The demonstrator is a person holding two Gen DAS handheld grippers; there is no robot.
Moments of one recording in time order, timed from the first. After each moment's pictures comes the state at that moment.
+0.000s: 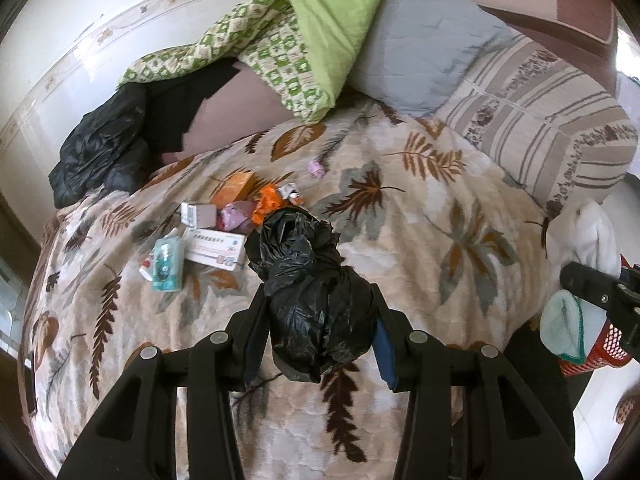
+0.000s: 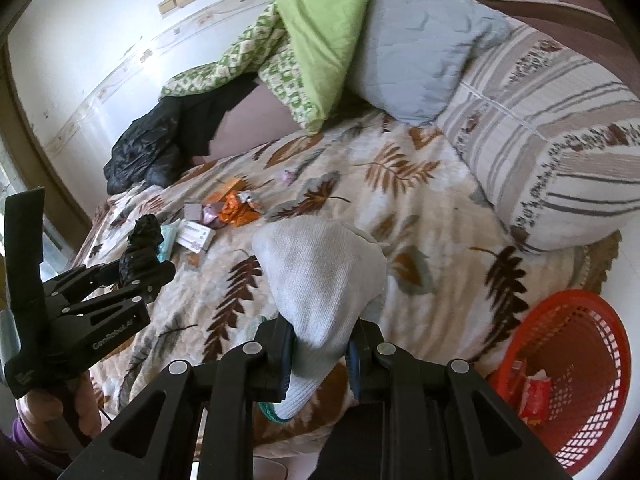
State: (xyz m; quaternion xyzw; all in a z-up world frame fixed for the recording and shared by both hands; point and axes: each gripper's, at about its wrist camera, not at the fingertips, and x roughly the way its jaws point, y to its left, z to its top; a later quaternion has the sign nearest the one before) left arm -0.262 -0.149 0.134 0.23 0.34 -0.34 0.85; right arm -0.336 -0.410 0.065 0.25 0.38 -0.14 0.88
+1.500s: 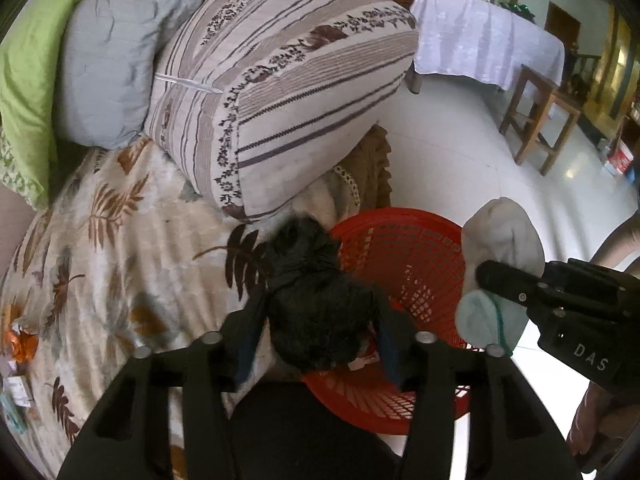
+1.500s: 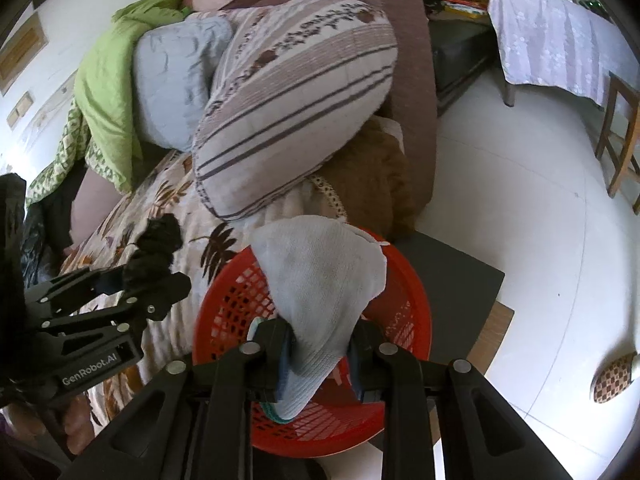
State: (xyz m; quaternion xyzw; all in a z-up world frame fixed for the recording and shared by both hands) left arm -0.462 -0.368 0.090 0.32 0.33 -0.61 0.64; right arm -0.542 -0.549 0.027 0.35 0.35 -0.37 0.78
